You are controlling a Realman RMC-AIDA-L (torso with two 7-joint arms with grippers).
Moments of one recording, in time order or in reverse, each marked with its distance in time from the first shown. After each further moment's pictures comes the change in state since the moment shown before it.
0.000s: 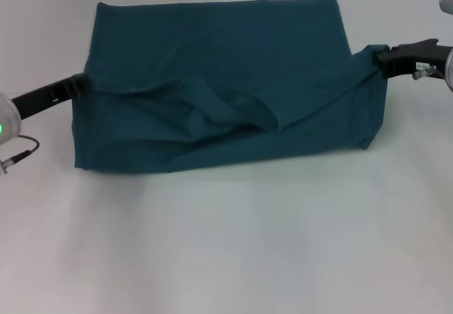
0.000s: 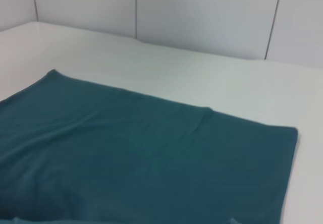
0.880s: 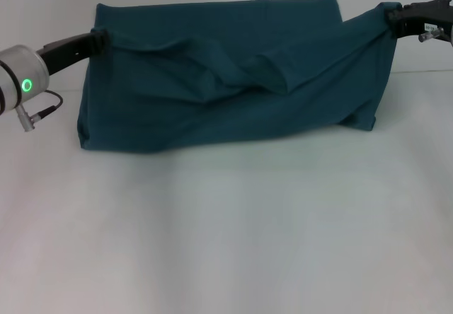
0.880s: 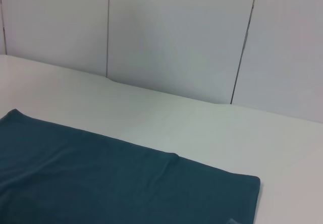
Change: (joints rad) left arm -0.125 -0.004 0.001 0.052 -0.059 -0.121 0.121; right arm 0.056 -0.032 0.000 0.035 0.060 0.119 -0.050
